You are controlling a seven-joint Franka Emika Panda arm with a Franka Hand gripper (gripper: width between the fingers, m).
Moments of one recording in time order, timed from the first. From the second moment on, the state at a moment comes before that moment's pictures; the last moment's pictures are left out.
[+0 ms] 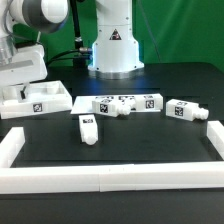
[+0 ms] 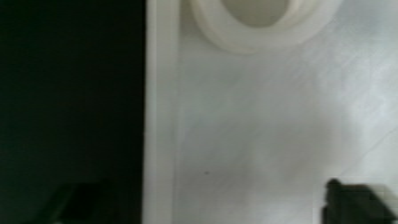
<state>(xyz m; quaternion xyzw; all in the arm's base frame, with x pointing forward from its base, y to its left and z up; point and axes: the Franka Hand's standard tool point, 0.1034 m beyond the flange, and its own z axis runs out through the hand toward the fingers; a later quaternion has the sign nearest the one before) 0.299 -0.287 0.011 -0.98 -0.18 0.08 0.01</state>
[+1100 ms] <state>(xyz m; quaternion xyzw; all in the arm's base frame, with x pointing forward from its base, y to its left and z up) 0.327 -0.248 0.047 -0.99 -0.11 0.09 0.06</state>
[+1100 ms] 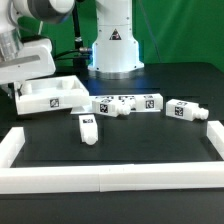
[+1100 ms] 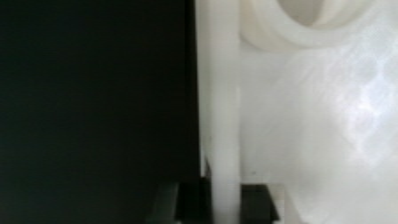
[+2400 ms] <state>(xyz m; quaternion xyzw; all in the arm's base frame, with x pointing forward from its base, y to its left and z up) 0.496 -0.119 0.109 -0.99 0.02 0.10 0.04</state>
